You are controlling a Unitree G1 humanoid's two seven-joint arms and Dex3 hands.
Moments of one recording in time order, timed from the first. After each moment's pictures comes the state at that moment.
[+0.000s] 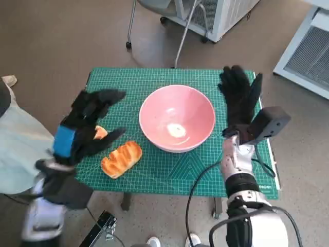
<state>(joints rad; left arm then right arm) -0.13 0.48 0.14 -0.25 0.26 -0.09 -0.20 -0.98 -0.05 -0.34 1.24 0.14 -0.70 0.09</state>
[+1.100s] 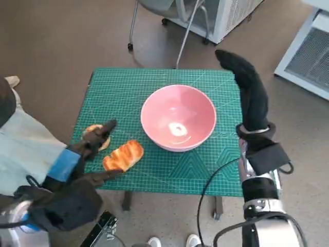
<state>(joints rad) -0.02 0.68 -0.10 -0.80 0.58 0.83 -0.58 -0.84 -0.14 -0.12 0.97 0.00 -1.06 0.14</state>
